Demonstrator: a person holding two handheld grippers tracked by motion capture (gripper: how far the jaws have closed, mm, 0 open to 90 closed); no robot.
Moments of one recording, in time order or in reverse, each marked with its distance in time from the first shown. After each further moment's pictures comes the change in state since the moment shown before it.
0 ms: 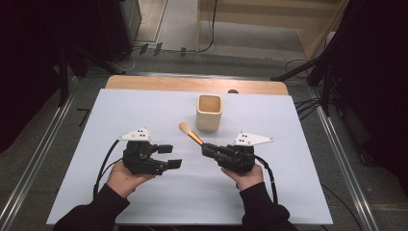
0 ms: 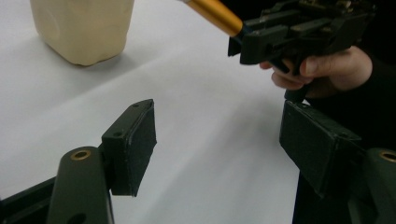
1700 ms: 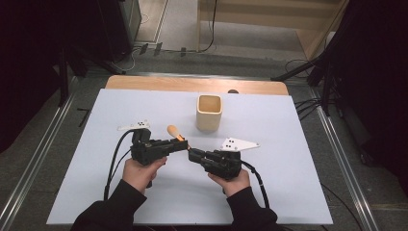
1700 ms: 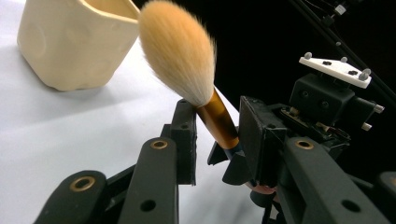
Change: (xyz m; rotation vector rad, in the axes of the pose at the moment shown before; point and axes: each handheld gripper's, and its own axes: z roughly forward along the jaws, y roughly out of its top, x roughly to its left) left arm 0.012 0.008 0.016 -0.194 -0.094 -0.258; right arm 0.020 -0.009 0.027 -0.019 0.051 0.024
